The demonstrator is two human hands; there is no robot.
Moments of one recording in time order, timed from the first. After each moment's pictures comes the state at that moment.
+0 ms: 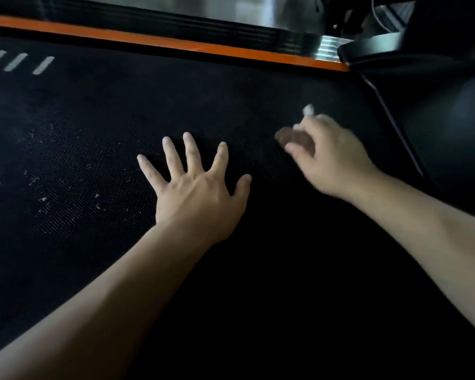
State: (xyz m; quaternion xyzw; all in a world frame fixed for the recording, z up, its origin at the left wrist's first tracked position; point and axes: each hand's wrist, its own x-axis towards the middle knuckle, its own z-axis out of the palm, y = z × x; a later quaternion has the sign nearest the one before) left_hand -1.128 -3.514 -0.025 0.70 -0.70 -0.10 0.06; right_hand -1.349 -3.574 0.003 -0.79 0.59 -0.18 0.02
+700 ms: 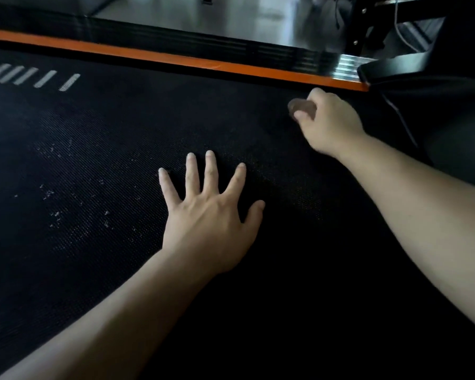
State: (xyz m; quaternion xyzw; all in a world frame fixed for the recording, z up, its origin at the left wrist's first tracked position) left_hand -1.126 -3.513 -0.024 0.68 -0.73 -0.09 0.06; right_hand -1.334 -3.680 0.014 -0.75 0.65 -0.16 0.01
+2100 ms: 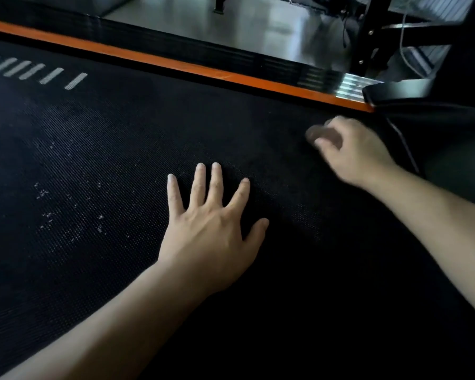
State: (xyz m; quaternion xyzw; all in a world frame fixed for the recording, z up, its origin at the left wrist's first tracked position) left_hand -1.129 -3.512 -0.020 0.66 -0.74 -0.08 0.05; right_hand -1.381 -3.677 0.003 -0.77 0.62 -0.15 -0.01
